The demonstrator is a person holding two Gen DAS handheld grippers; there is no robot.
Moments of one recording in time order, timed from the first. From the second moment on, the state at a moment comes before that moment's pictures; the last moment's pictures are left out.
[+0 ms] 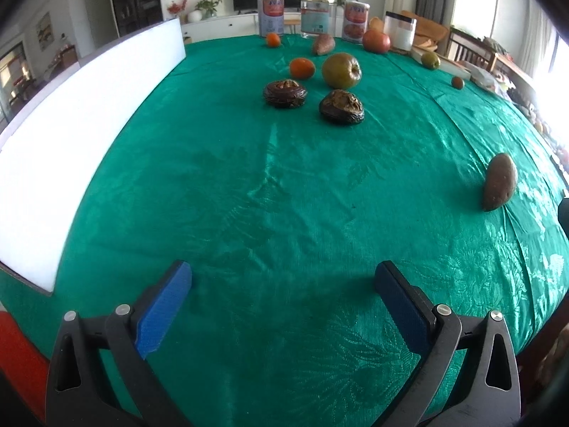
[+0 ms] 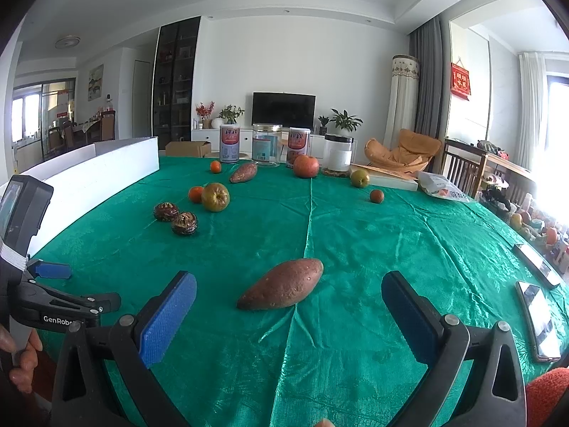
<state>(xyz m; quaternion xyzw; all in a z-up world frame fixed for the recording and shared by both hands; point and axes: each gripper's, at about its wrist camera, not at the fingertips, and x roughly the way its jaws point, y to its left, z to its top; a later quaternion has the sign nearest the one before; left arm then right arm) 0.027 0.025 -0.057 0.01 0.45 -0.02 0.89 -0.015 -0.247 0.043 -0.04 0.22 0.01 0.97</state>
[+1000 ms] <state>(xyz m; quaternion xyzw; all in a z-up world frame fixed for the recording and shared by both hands) 0.056 0.032 -0.025 -0.01 0.41 -0.09 0.91 -0.009 -0.251 0.042 -0.02 0.23 0.02 0.97</state>
